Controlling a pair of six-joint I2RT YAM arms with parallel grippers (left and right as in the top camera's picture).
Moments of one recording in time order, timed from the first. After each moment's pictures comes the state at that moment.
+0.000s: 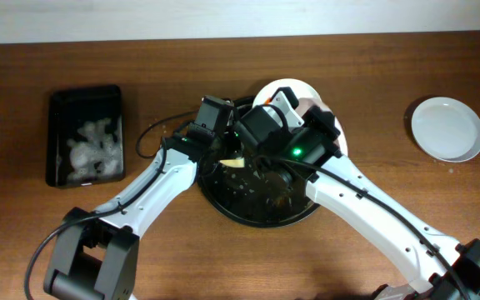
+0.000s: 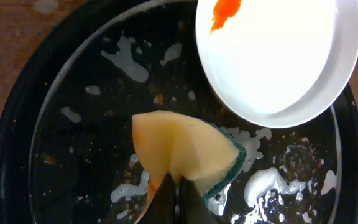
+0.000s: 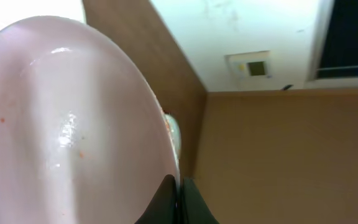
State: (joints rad) left arm -0.47 1.74 1.17 -0.38 0.07 -0.46; right arm 0.72 1.62 1.48 -1.11 1.08 -0.13
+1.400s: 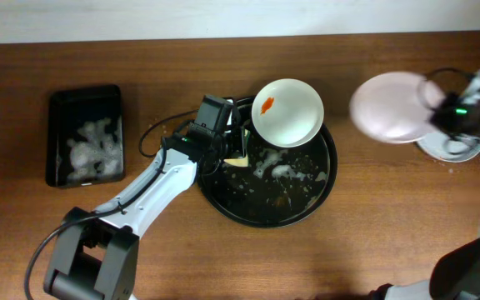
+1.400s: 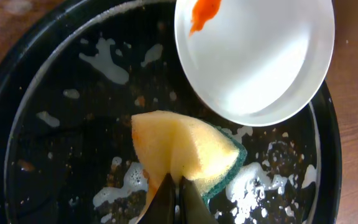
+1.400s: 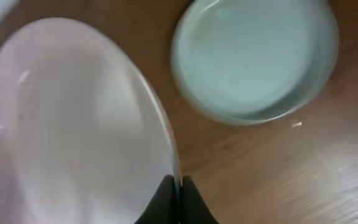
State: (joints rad) left arm -0.47 1.74 1.17 -0.36 0.12 -0.46; right arm -0.47 1.64 1.52 -0.94 -0.13 0.27
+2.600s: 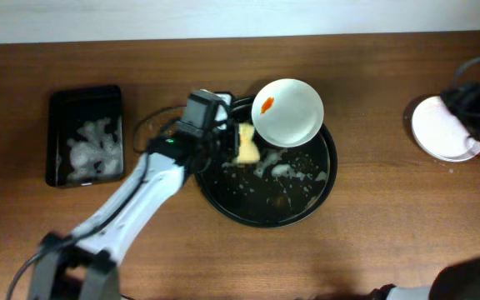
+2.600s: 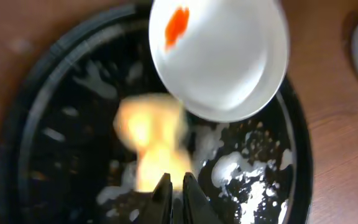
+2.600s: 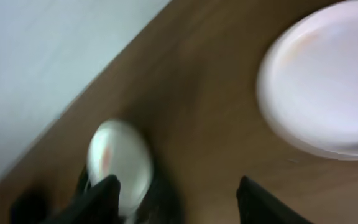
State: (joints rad) left arm -0.43 1.63 1.17 -0.39 0.19 -0.35; right arm -0.54 1.57 1.53 -0.94 -0.60 0.20
